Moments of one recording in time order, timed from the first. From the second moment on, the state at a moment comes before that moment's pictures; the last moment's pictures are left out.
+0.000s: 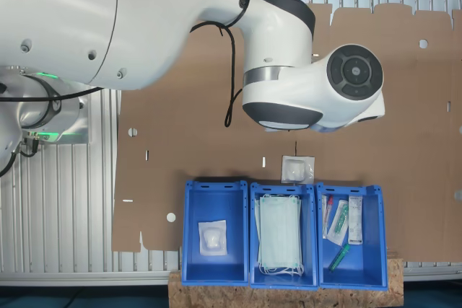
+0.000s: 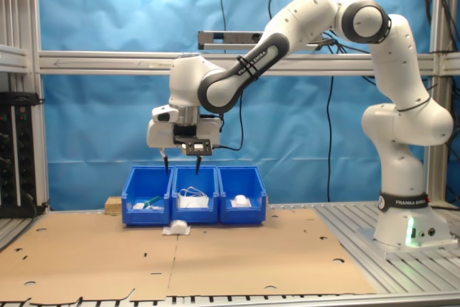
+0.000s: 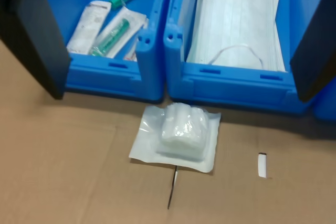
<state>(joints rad) 0.50 0.34 -0.62 -1.95 0.03 2.31 -0.99</state>
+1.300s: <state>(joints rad) 0.35 0.69 -0.47 -1.82 0.21 2.48 -1.20</state>
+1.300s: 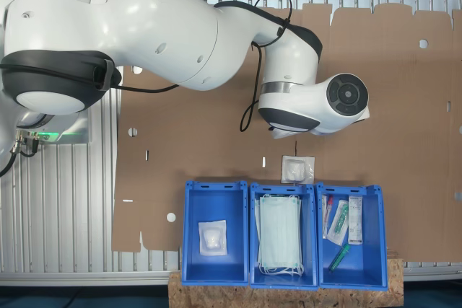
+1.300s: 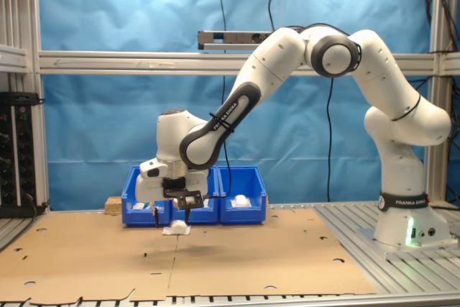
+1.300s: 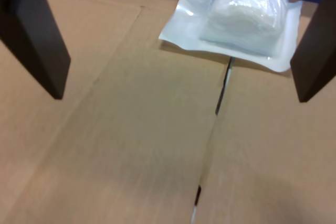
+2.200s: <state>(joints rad) 0.19 0.74 -0.44 -1.81 0.21 2.54 -1.25</state>
